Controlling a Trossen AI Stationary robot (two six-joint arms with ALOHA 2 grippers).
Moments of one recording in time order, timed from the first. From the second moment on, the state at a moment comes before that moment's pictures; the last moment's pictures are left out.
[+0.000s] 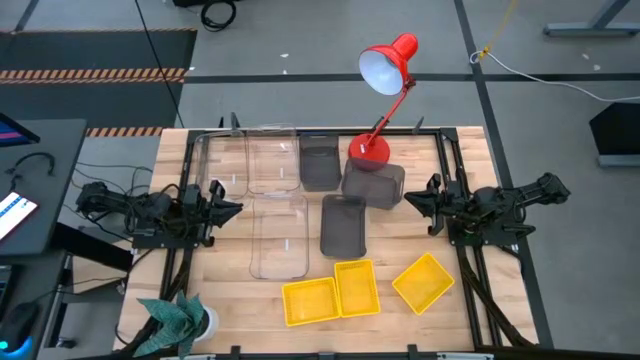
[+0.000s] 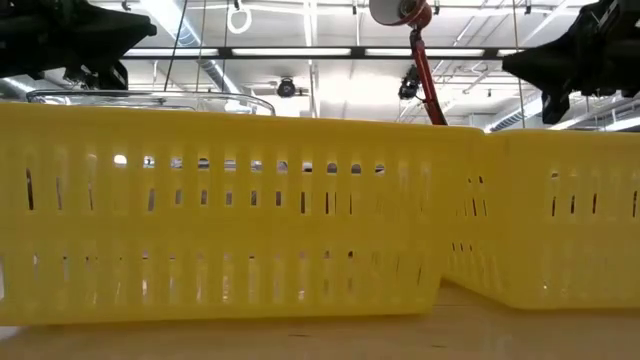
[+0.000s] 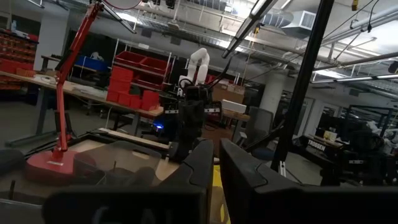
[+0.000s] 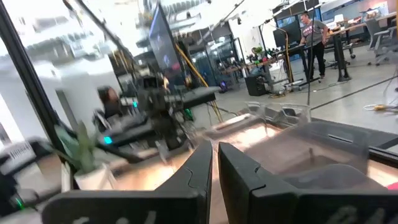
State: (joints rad) left arm -0.28 0.06 0.01 0.35 -0.35 -0.20; right arm 0.29 0.03 0.01 0.24 0.53 0.23
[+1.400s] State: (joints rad) left arm -0.28 0.06 0.01 0.35 -0.35 -0.20; right arm 0.30 0.66 0.22 0.57 0.35 0.32
